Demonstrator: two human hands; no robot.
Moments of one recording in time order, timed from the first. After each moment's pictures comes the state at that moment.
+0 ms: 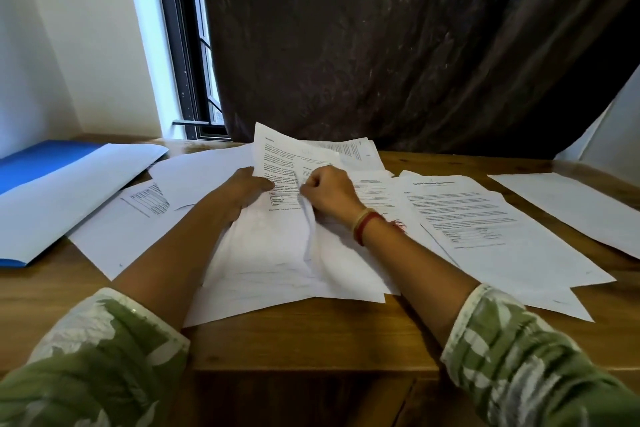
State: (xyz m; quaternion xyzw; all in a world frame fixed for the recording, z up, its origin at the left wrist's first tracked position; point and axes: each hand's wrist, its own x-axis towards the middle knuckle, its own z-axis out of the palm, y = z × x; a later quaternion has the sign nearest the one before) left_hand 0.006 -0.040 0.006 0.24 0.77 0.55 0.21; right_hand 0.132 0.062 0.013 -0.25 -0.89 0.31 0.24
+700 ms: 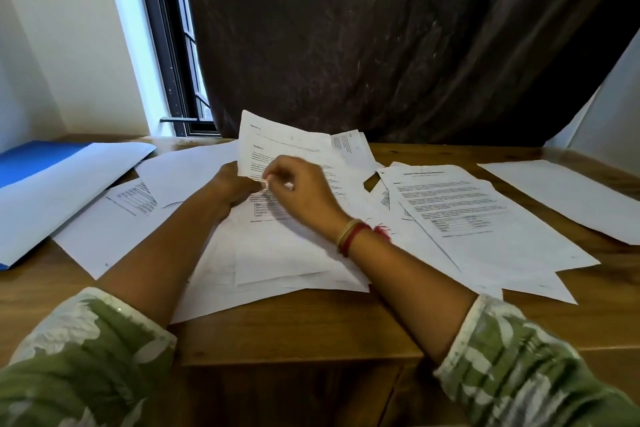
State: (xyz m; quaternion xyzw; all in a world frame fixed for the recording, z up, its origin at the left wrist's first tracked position) left_hand 0.009 -0.046 0.002 0.27 0.75 0.57 0.20; right_hand 0.145 0.033 0.009 -0.03 -0.87 0.35 0.35
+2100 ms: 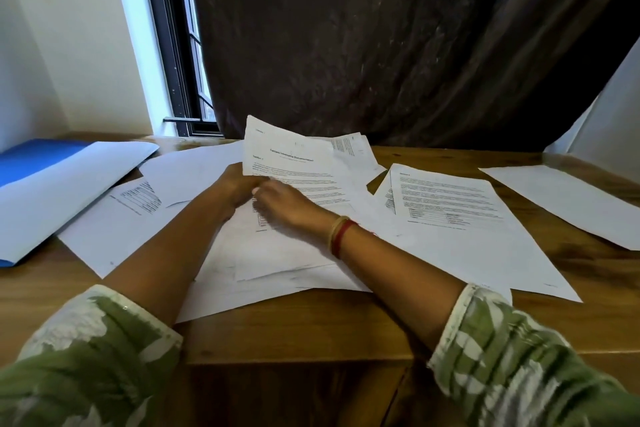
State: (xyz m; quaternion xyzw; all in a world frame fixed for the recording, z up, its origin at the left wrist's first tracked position) left_hand 0.011 -0.050 0.004 0.25 0.75 0.58 0.20; right_hand 0.117 0.019 -0.005 -0.11 -0.88 0.44 0.13
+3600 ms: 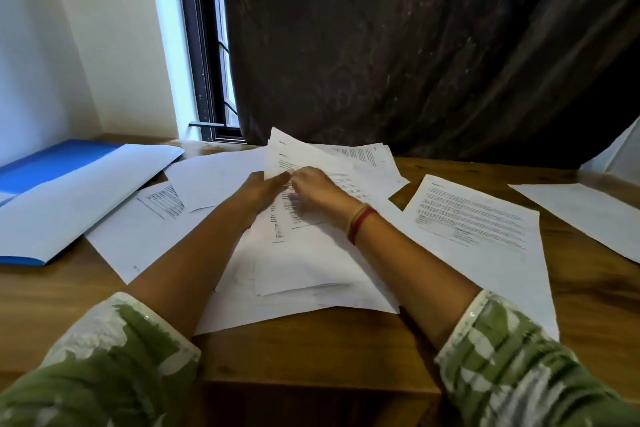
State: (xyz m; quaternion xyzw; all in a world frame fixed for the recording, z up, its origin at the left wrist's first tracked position) left_hand 0.015 -0.051 0.010 0.24 0.76 0.57 0.20; right_hand 0.104 0.034 0.026 -0.19 -0.81 0.54 0.12
